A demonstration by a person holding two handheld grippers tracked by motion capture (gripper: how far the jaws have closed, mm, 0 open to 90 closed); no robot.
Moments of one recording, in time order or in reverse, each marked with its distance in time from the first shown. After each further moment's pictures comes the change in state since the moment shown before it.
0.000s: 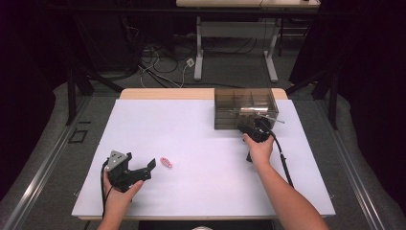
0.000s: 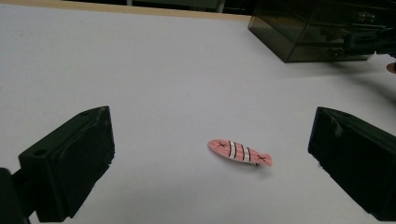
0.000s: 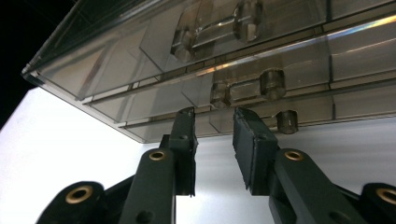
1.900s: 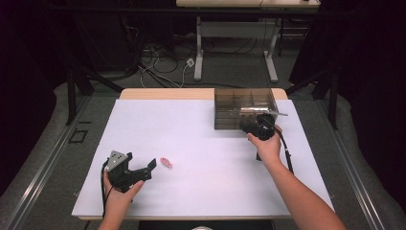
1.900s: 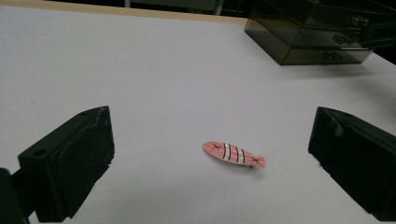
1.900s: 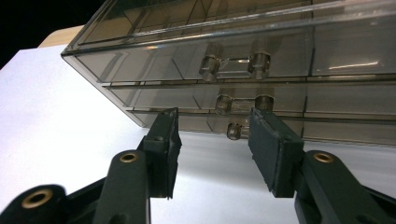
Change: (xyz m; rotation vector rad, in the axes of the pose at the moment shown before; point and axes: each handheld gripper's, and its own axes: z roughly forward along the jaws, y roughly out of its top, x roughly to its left) left arm -0.003 0.001 -0.001 -0.006 -0.008 -0.009; right arm 0.009 0.018 -0.026 0.025 -0.026 -0.216
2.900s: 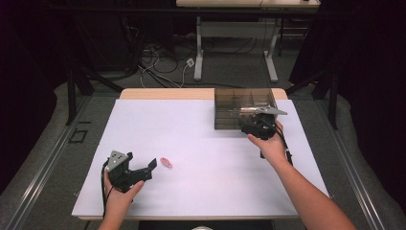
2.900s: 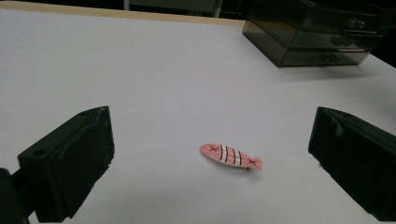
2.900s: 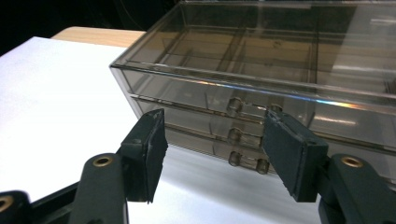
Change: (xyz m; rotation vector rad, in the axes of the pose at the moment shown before) left arm -0.002 0.001 -0.001 -0.003 -0.004 0.003; right arm 0.017 0.010 -0.023 -0.078 0.003 -0.221
